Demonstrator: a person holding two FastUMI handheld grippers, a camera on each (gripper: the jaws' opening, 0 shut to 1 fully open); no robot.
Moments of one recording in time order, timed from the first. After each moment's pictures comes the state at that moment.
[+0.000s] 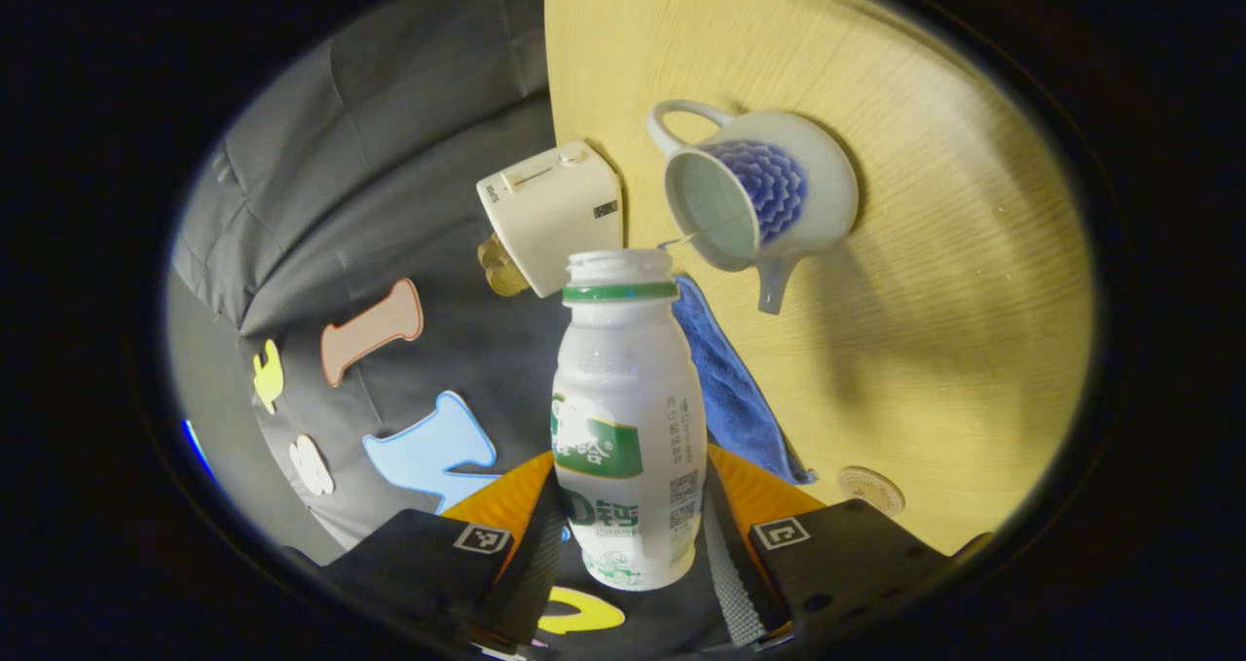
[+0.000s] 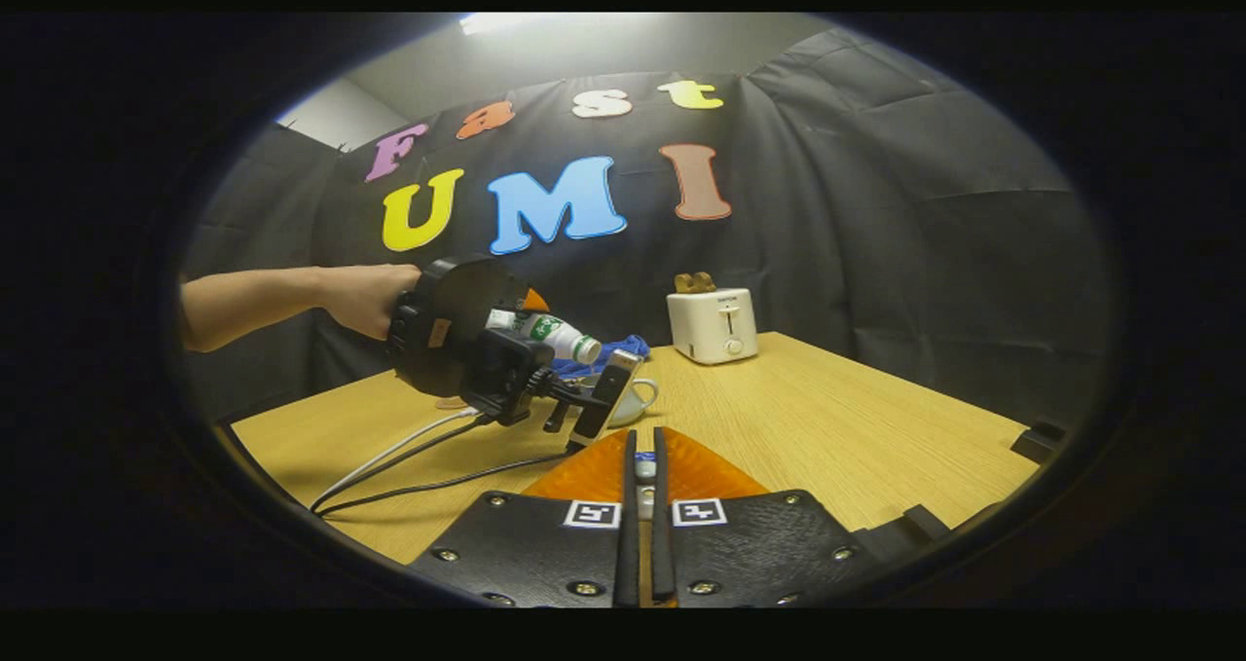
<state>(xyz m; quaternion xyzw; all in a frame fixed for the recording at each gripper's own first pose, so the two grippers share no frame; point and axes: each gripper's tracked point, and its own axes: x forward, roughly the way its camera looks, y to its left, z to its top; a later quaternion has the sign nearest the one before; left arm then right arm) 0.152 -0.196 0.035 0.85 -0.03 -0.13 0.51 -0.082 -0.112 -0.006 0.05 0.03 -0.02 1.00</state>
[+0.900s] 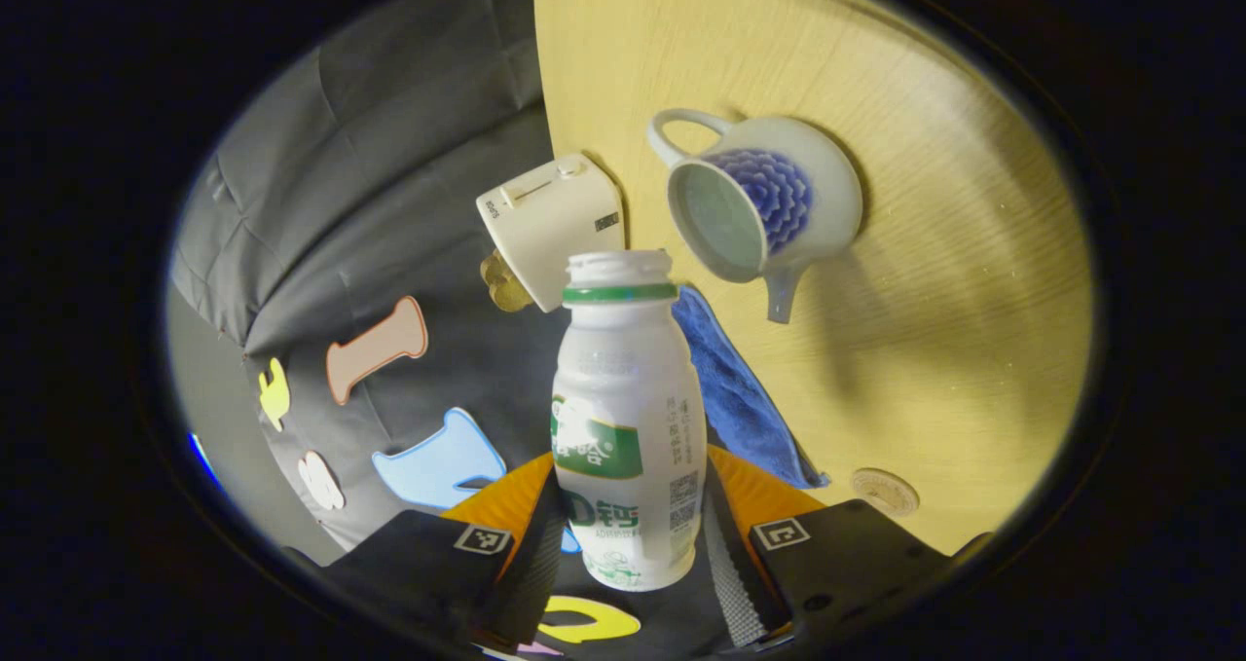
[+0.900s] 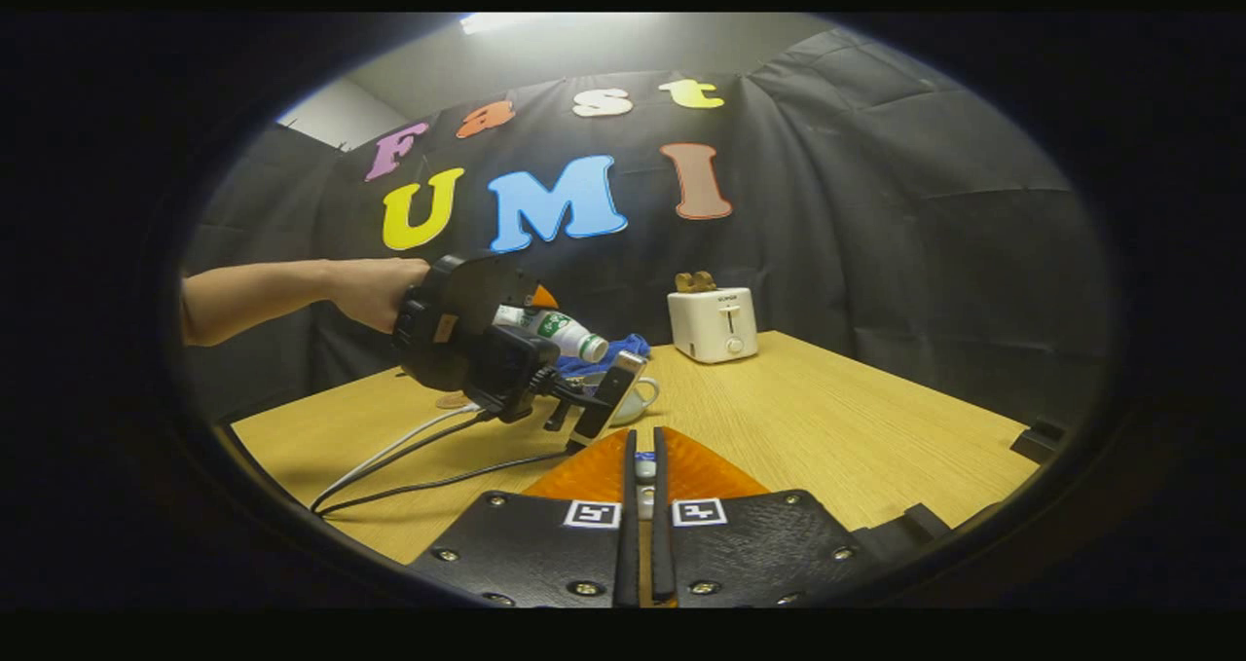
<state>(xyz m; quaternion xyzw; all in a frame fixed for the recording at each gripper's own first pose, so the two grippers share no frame) 0.155 -0.206 0.030 0.85 -0.05 -0.14 0.50 -0.081 -0.111 -0.006 0.04 0.04 -0.02 1.00</state>
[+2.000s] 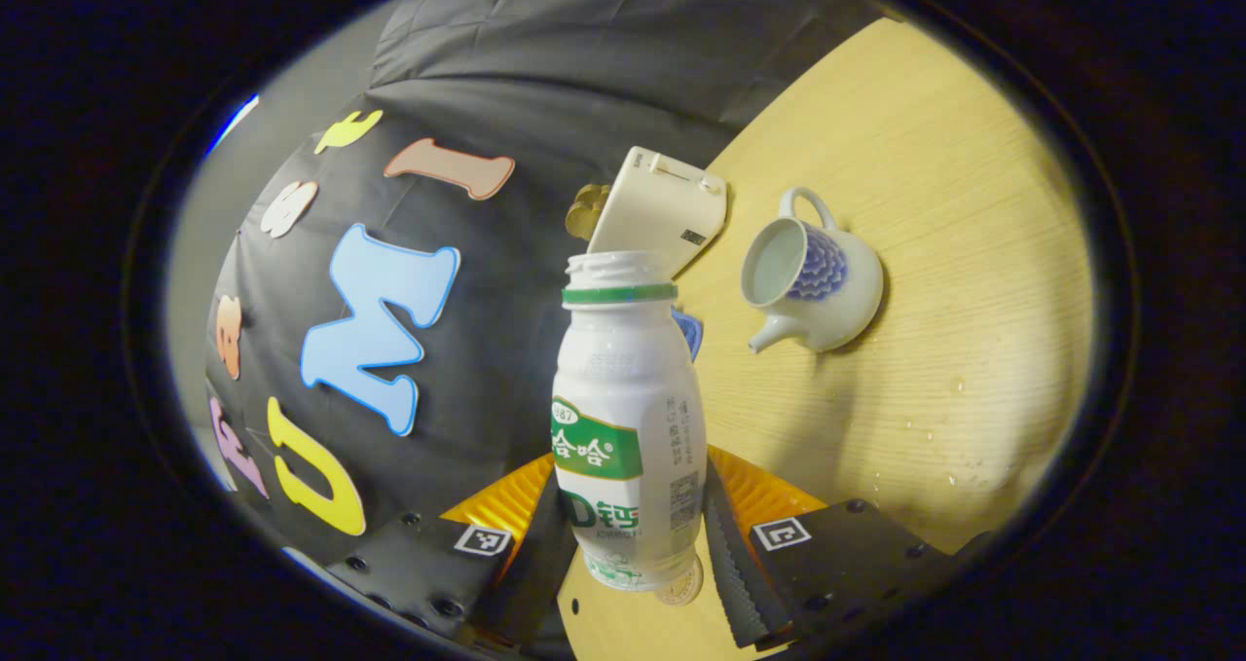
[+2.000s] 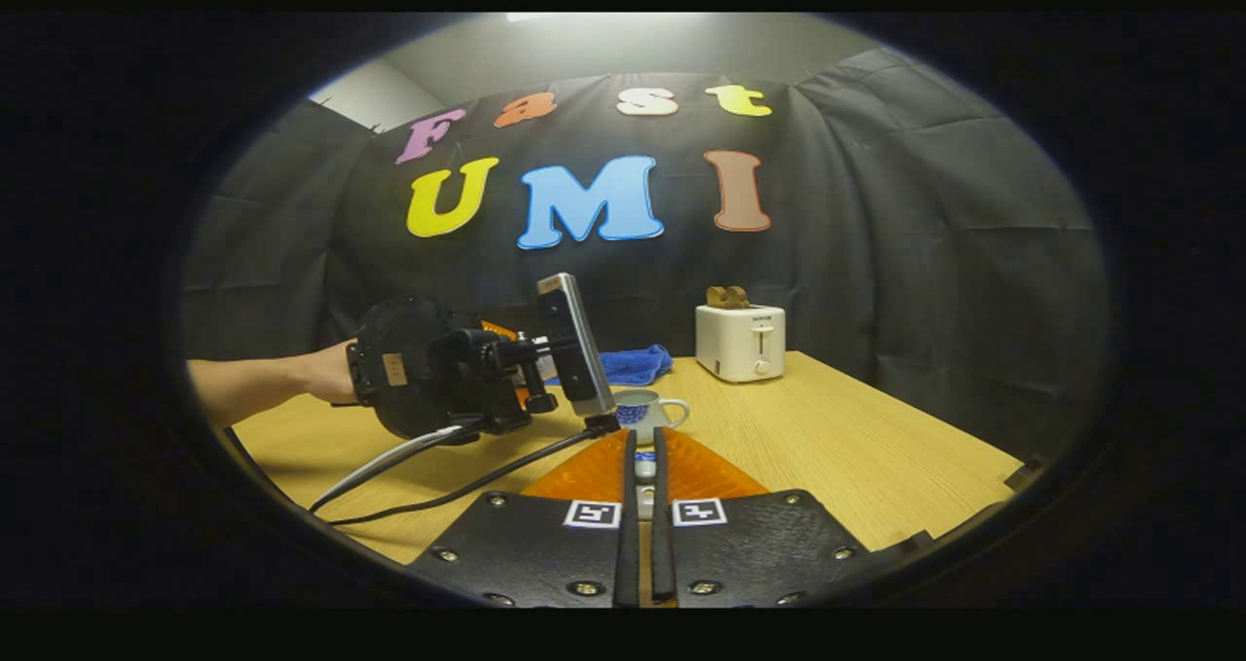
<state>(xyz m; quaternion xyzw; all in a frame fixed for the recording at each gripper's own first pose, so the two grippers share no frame) 0.126 -0.142 -0.003 0.55 -0.01 -0.17 0.82 -0.051 -0.079 0.019 -0.01 0.03 0.00 1.00</state>
